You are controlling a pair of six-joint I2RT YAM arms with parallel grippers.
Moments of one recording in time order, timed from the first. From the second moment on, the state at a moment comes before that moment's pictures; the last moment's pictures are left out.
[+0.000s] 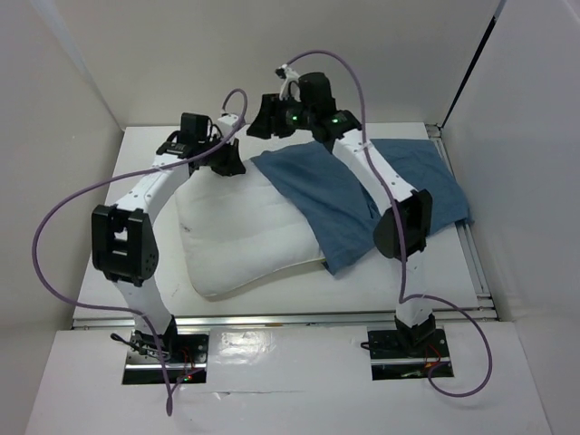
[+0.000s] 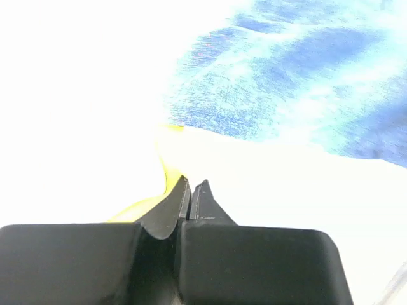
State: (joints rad) left arm -0.17 1.77 1.54 -0.48 0.55 0.15; right arm 0.53 2.18 2.25 -0.43 -0.51 0.38
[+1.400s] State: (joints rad) left arm -0.71 1.09 0.69 -0.44 -0.11 0.61; right arm 0.43 1.57 1.37 -0.58 -0.34 0.06
